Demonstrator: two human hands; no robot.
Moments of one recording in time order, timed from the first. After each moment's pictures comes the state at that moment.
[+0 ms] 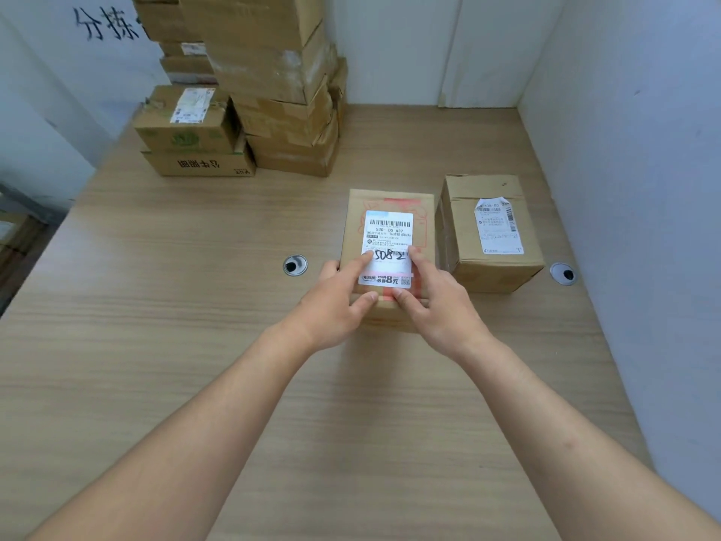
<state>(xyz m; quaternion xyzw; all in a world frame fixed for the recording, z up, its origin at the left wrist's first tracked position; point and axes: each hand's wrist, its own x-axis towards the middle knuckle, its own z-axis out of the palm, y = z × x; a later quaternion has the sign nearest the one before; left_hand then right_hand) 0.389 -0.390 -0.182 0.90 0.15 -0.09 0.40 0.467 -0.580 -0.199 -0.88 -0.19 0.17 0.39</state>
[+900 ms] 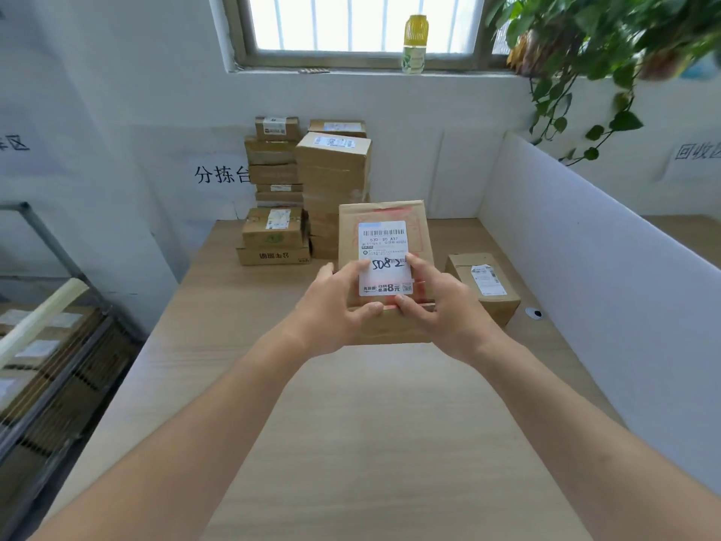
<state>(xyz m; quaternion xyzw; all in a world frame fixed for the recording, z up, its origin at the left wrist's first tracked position) 0.166 -0.296 0.021 0.93 0.04 0.07 0.37 0.240 -0.506 0.011 -0.89 -0.25 0.01 0.38</state>
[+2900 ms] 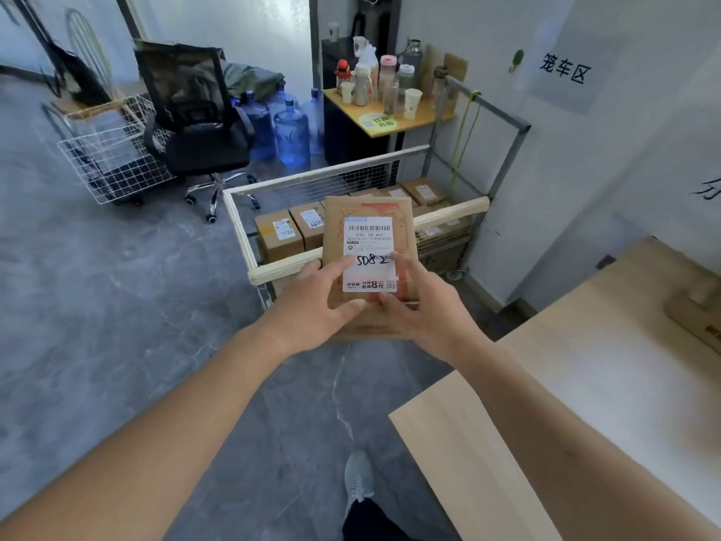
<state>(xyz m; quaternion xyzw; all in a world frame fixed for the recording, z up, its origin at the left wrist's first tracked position) -0.403 0.123 -0.030 0.77 0.53 0.18 0.30 -0.186 0.093 -0.046 -0.65 -0.65 0.28 0.27</state>
